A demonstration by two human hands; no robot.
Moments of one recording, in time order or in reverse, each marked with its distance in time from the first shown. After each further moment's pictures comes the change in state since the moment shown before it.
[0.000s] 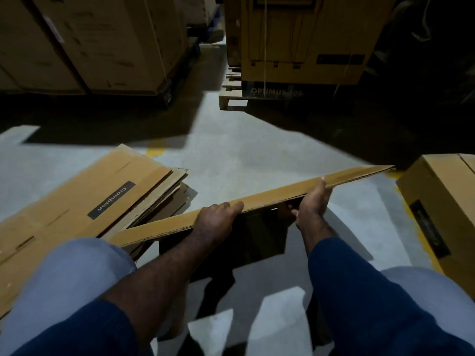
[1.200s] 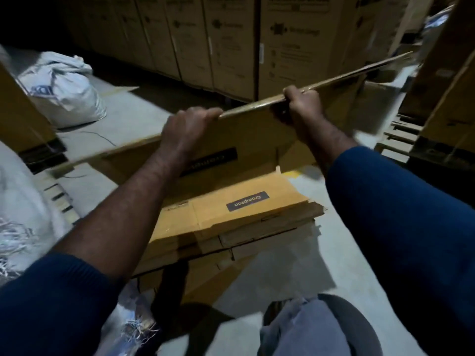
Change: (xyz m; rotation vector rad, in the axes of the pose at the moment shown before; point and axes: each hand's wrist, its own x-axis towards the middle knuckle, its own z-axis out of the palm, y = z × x) left_hand -0.196 -0.403 -0.205 0.084 0.427 -0.709; right_hand -0.325 0.048 0.436 -0.430 -1.144 -0.410
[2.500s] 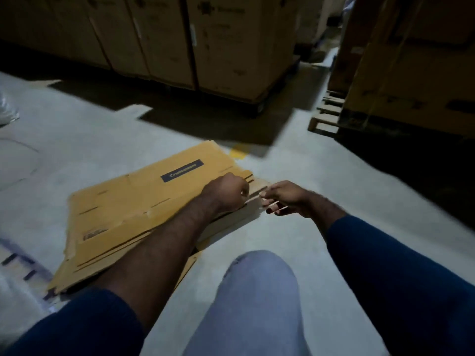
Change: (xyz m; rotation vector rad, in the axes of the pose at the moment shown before) left_hand -0.071 0.213 0.128 -0.274 -0.600 0.231; right_hand -0.119 0.162 -0.210 -0.499 -0.284 0.549
